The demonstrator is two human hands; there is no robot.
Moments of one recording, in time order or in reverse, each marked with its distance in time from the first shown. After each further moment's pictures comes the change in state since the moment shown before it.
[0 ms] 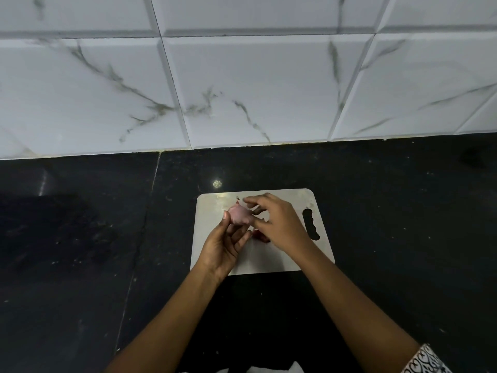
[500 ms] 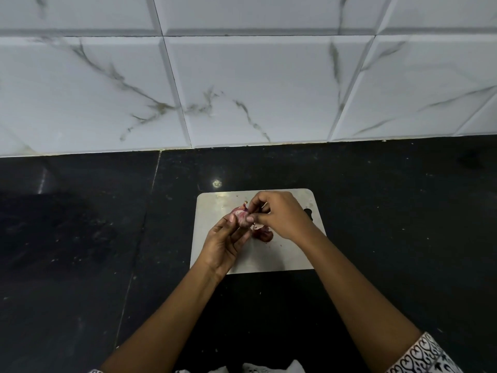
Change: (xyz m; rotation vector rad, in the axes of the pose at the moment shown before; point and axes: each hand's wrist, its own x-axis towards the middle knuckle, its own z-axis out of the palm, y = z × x) left_hand 0.000 -0.003 -0.003 0.056 -0.072 0.070; right_hand 0.012 -0.009 -0.017 -0.086 -0.136 0.098
